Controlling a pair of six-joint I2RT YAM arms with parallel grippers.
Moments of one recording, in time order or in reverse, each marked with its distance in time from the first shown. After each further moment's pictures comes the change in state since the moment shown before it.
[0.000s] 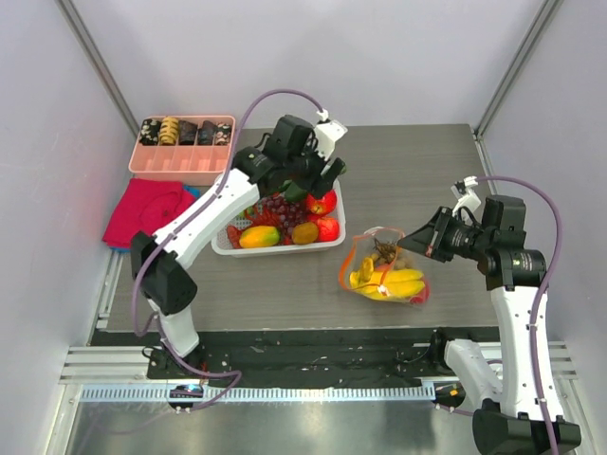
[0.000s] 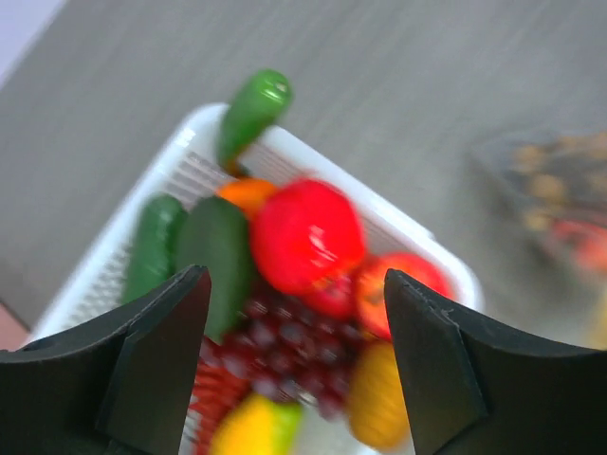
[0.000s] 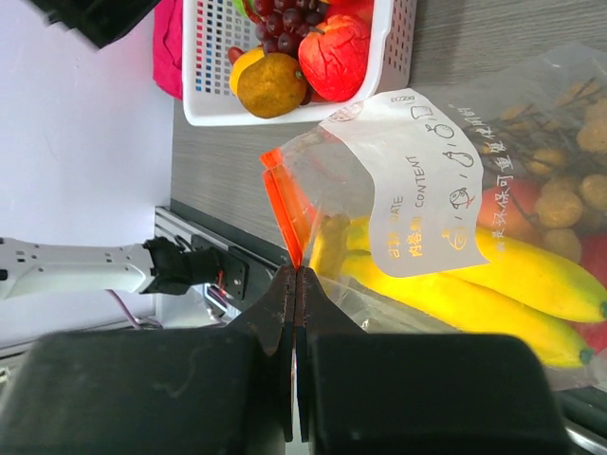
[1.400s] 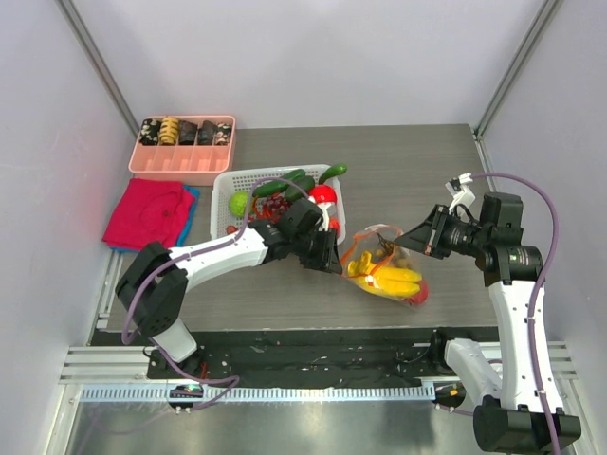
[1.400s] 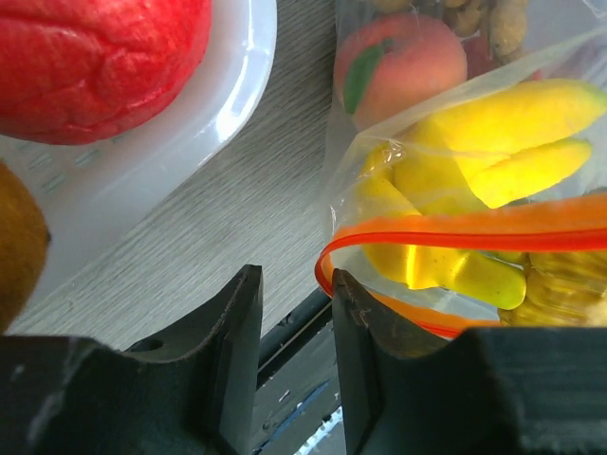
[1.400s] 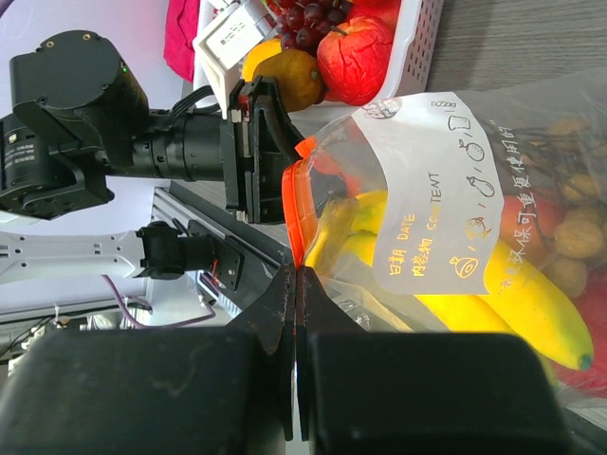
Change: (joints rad) left arm -0.158 -0.150 -0.715 0.372 0.195 -0.816; right arm 0.000 0.027 -0.022 0.059 -0.066 -0.063
